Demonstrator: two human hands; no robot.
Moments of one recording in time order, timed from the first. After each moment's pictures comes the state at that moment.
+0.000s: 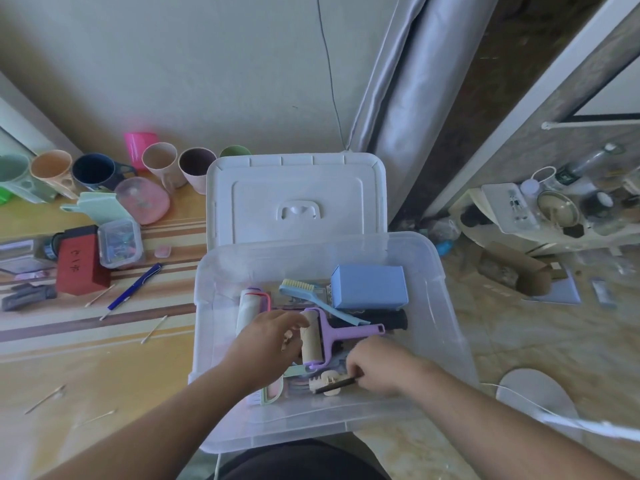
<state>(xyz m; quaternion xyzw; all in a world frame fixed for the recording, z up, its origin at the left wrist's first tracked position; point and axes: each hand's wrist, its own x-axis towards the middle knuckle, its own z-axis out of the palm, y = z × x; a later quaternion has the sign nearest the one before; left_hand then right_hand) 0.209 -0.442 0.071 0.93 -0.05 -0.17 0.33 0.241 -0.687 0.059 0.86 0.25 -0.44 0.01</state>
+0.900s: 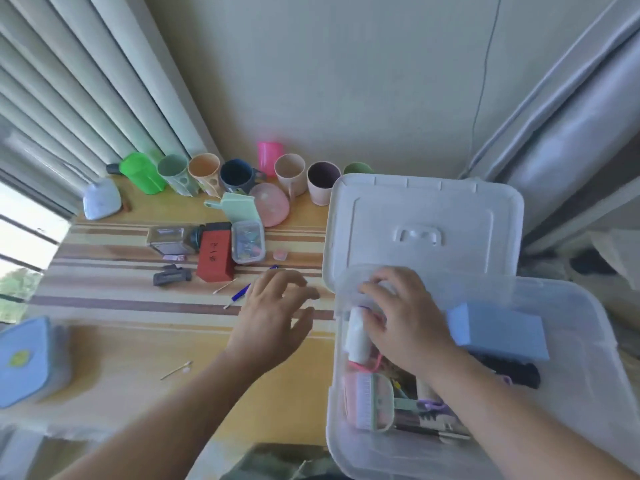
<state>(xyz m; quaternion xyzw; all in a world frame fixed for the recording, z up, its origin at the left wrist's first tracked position) 0.203 -0.243 0.082 0.97 -0.03 0.12 0.21 0.285 -0.491 0.102 0.90 0.34 0.07 -0.27</state>
